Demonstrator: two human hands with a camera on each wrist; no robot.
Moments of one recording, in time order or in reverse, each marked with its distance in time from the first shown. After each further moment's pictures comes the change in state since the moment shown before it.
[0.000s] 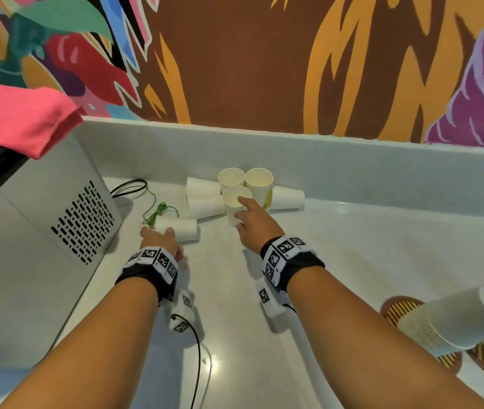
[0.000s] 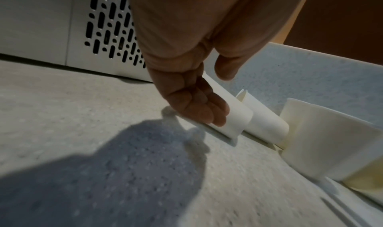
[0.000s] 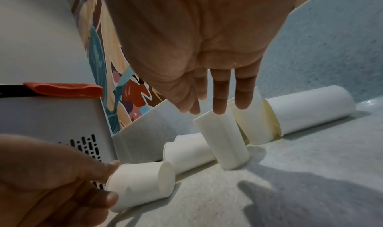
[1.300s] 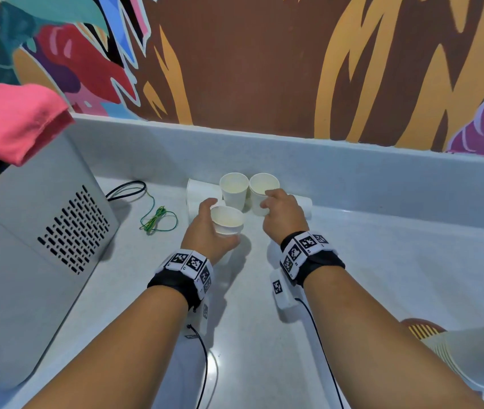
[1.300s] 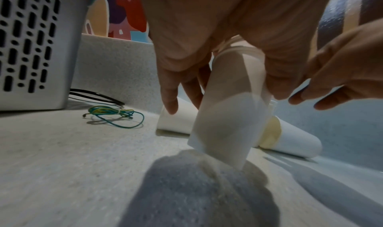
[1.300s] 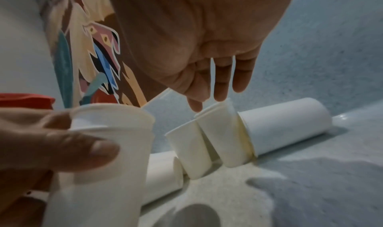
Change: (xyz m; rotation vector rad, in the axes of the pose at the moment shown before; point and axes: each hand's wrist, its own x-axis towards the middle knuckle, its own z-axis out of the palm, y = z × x) left_hand -0.045 0.044 0.049 0.356 -0.319 0.562; right_hand 0.029 0.033 -0.029 -0.033 0.178 0.145
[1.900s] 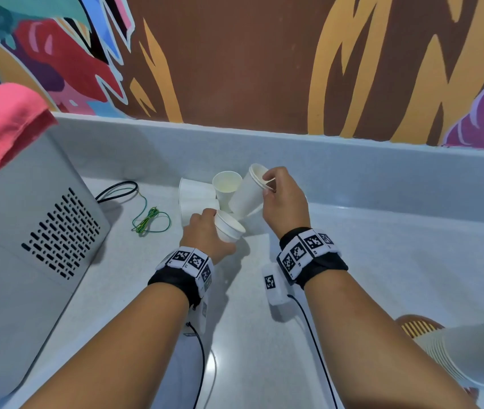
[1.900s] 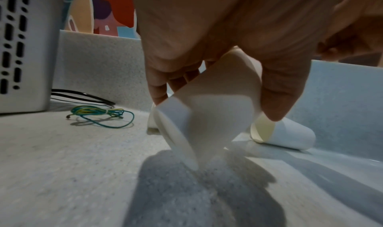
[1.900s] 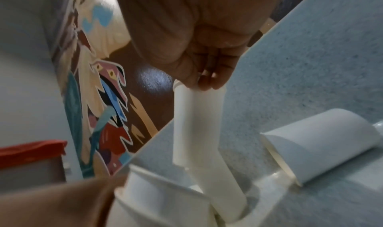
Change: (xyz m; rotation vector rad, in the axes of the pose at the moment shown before) left_hand 0.015 0.000 0.015 0.320 -0.073 -0.063; right_hand -0.006 -0.011 -0.027 0.389 0.310 0.020
